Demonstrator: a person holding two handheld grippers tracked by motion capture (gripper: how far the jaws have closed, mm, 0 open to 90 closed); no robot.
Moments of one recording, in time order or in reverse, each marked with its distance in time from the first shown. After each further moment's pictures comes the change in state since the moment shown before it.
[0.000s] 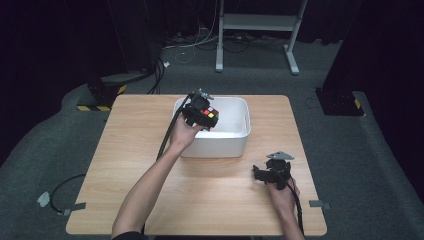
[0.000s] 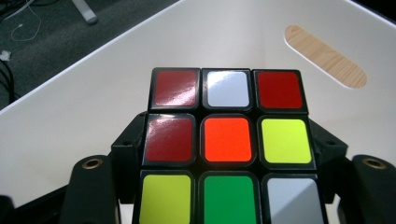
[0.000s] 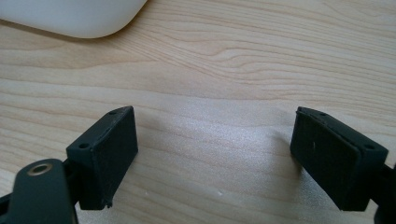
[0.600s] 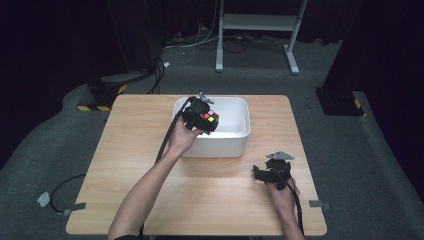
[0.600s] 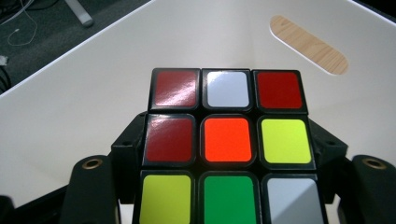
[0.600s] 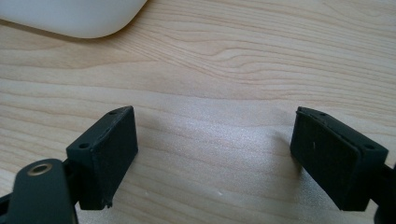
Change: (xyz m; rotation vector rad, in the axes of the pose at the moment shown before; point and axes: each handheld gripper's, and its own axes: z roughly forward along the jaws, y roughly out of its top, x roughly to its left) left arm -0.009 -0.008 -0.008 -0.003 -0.011 0.030; right arm 0.000 0.000 0.000 0.000 0.000 0.000
